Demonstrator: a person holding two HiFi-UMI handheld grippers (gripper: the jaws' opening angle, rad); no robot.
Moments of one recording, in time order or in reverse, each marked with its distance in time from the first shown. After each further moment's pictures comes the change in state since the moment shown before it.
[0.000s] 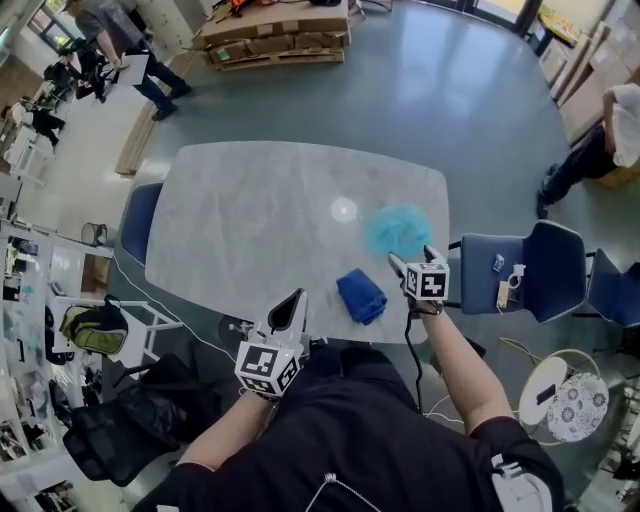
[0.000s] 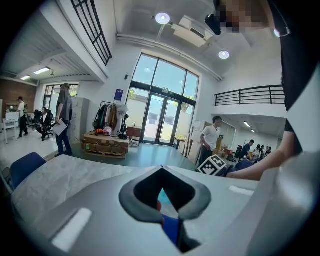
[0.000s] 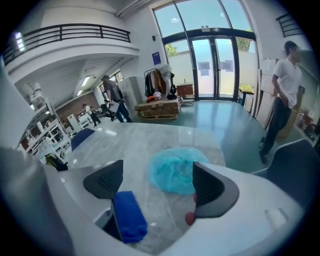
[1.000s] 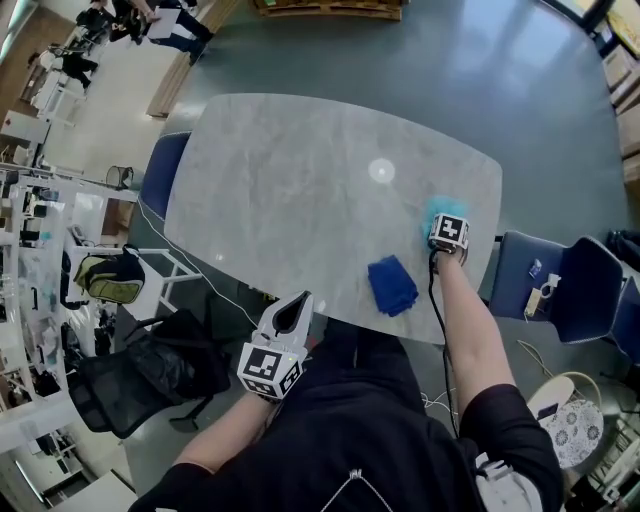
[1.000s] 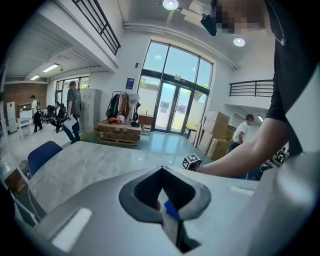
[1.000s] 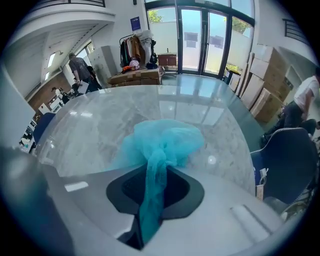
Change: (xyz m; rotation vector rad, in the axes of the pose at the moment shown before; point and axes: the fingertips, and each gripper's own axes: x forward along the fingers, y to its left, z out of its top) left arm -0.017 0.053 -0.052 -0.056 0.141 0.123; right arm 0.184 -0.073 -0.040 0.097 0.300 -0.250
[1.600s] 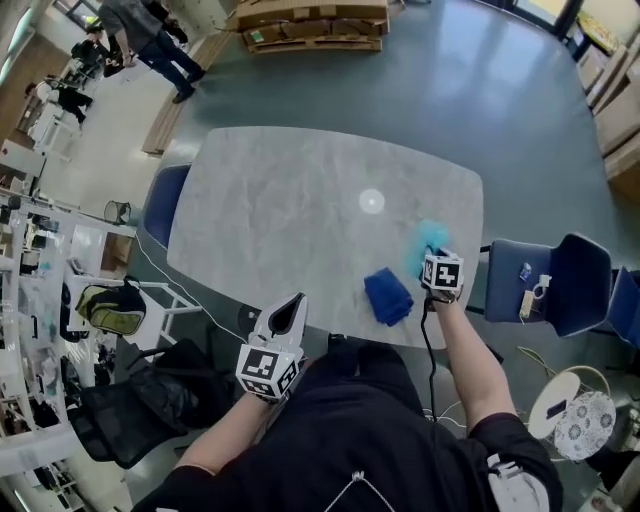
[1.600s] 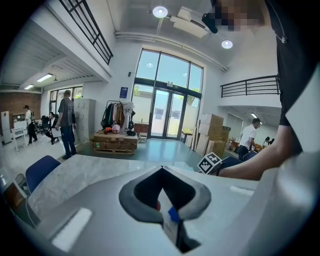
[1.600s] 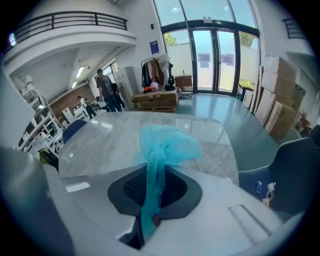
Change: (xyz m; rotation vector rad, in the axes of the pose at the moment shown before) left arm -0.009 0.005 0.030 0.086 -0.077 -0.035; right arm -0.125 0.036 -0.013 -0.103 -0.214 0.172
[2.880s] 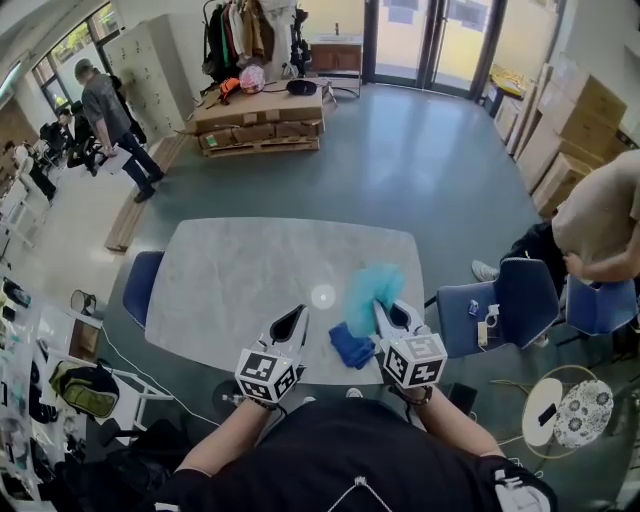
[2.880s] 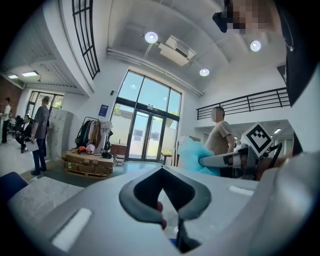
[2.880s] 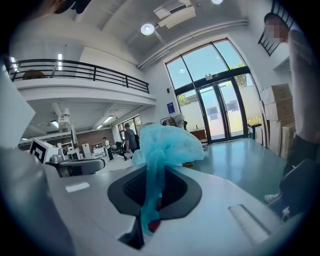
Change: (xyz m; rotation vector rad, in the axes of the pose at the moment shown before) left arm 0.002 -0.068 0.099 0.058 -0.262 -0.258; right arm -0.326 0.147 0.101 -0.035 -0.635 0.196
